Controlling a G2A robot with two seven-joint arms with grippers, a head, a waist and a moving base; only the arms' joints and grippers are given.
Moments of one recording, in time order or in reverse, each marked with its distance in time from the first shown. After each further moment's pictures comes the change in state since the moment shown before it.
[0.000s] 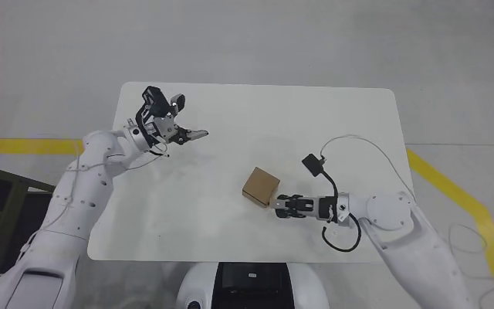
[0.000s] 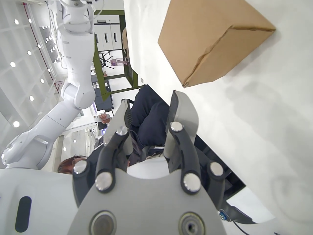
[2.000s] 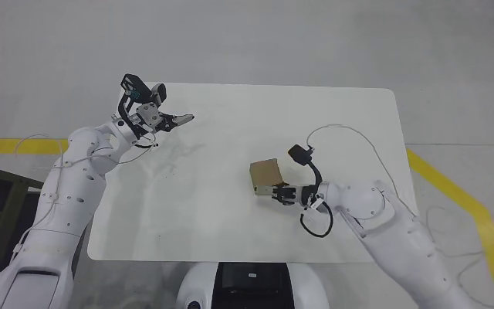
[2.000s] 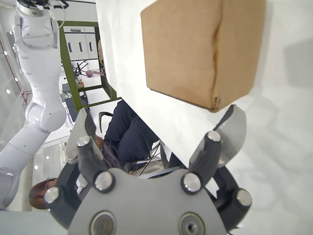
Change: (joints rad) left arm -0.007 0.005 -0.056 0.030 -0.097 0.045 -0.059; right arm 0.158 -0.036 -0.154 0.109 -0.158 0.048 -0.133
